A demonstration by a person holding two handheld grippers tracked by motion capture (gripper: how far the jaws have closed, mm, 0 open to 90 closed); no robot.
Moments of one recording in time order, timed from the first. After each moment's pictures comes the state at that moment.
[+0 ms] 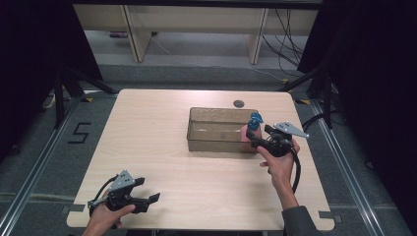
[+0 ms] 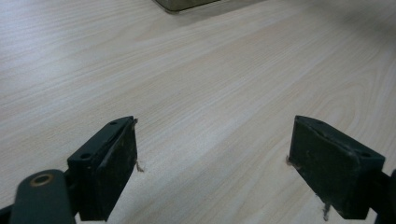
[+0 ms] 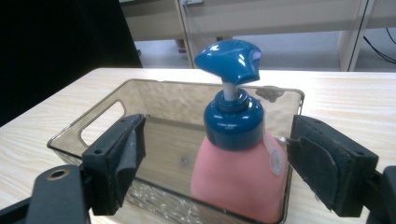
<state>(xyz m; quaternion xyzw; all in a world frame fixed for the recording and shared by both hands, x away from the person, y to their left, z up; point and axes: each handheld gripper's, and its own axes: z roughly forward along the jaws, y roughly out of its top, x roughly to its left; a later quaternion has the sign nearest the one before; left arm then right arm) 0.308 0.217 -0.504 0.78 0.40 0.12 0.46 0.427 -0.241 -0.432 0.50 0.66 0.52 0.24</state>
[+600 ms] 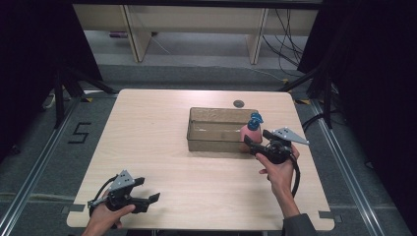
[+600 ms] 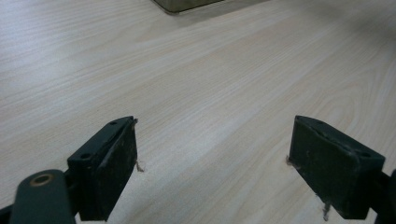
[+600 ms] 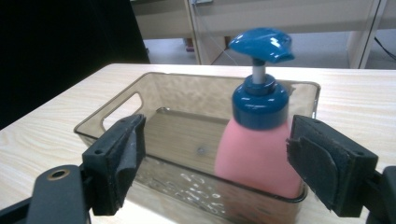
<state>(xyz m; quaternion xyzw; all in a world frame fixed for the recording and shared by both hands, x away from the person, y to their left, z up) 0.308 0.217 -0.504 0.78 0.40 0.12 0.47 0.407 -0.235 -0.433 0.47 0.66 0.53 0.24</state>
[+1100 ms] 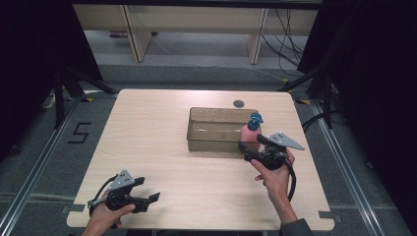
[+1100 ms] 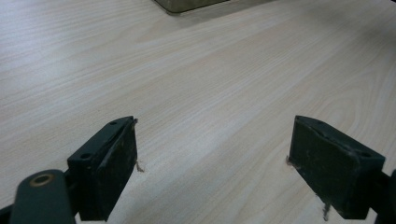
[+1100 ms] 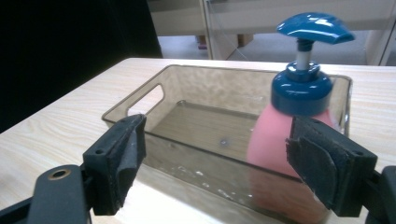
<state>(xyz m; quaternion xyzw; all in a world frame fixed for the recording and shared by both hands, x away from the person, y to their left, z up) 0.309 0.218 -0.505 0.78 0.40 0.12 0.47 0.392 -0.221 -0.435 0.46 0.68 0.53 0.23</state>
